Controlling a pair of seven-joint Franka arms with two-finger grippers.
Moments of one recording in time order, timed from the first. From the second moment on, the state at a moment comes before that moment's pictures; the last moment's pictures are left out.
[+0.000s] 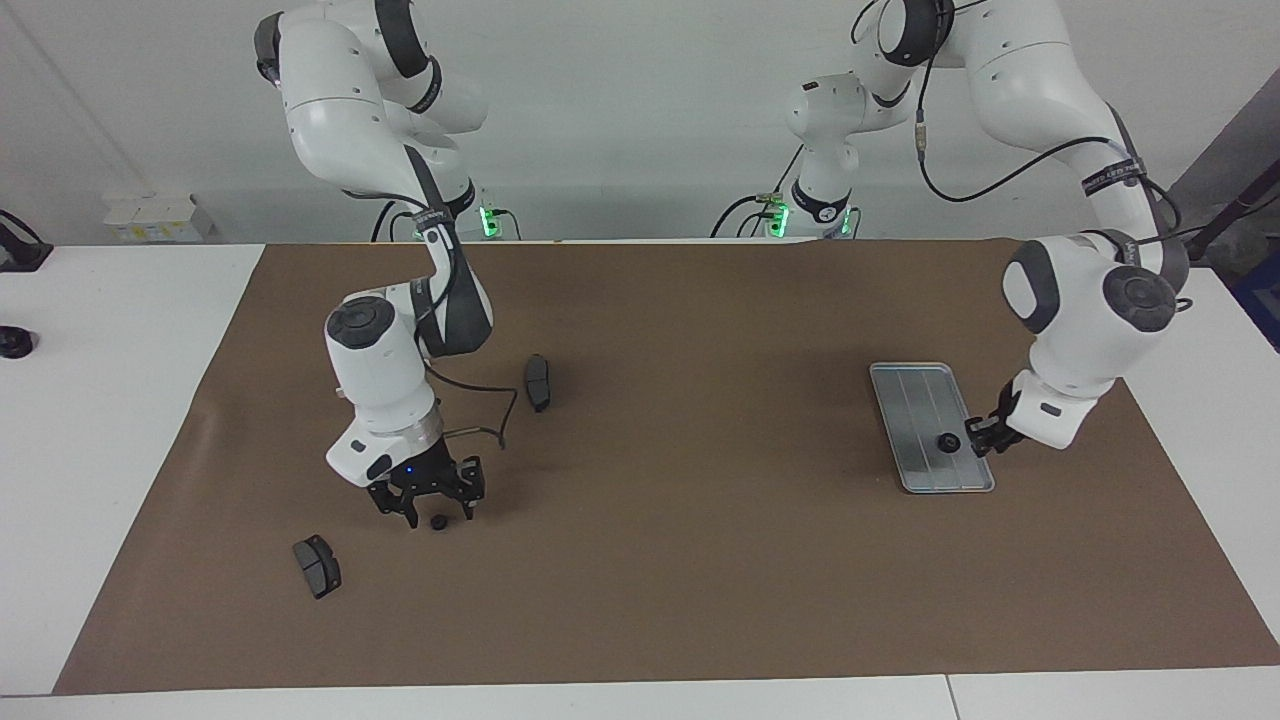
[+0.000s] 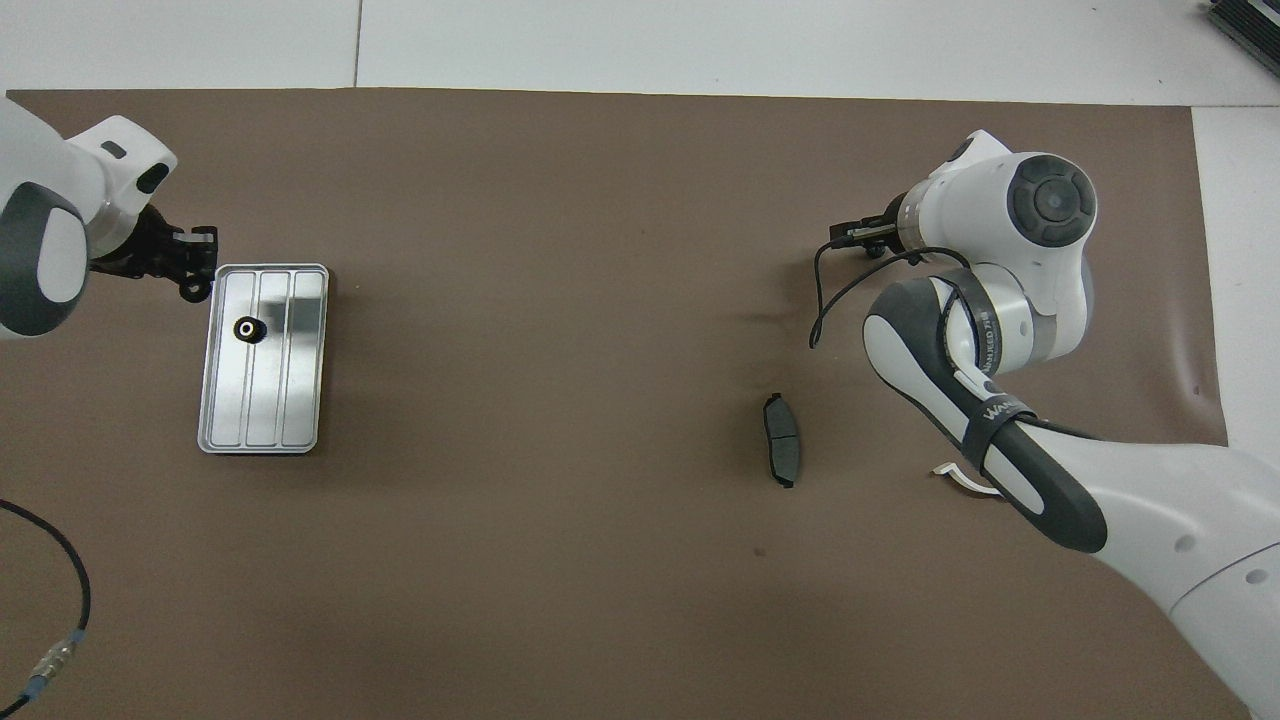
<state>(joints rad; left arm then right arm) 0.20 0.42 -0.12 -1.61 0.12 2.01 -0.05 -0.06 0.53 0.23 -1.70 -0.18 2.48 0.13</state>
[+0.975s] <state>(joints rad) 0.26 0.32 -0.15 -1.85 0.12 2.03 -0.02 -0.08 0.56 0.22 -1.73 -0.23 2.49 0.13</state>
